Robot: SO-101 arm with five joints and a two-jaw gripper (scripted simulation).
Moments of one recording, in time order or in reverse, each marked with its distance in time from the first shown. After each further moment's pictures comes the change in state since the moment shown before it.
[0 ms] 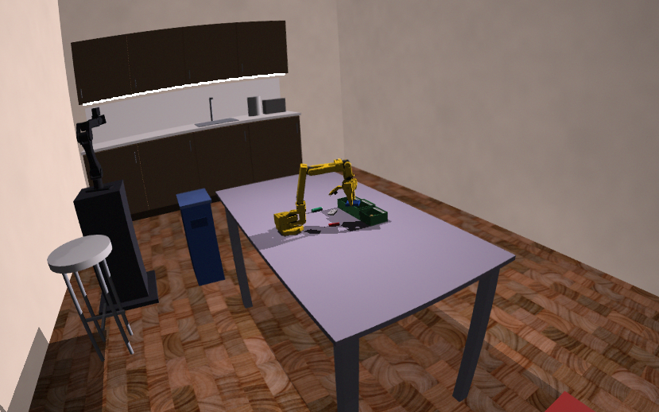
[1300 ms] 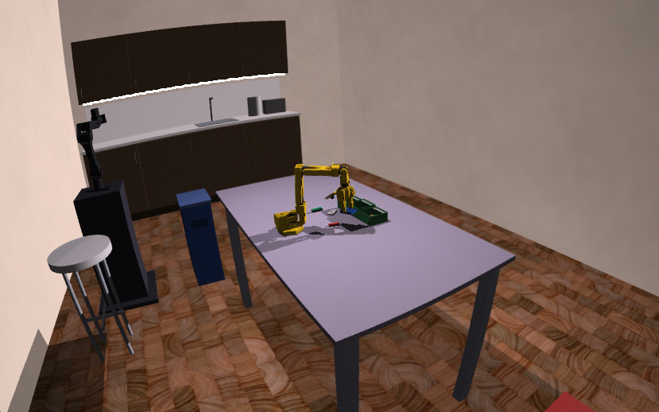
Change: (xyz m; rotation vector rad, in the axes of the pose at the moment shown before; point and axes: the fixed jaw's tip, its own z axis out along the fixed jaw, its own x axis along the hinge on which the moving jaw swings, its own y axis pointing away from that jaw) arm -0.016 0.042 0.012 -0.035 -0.050 0.355
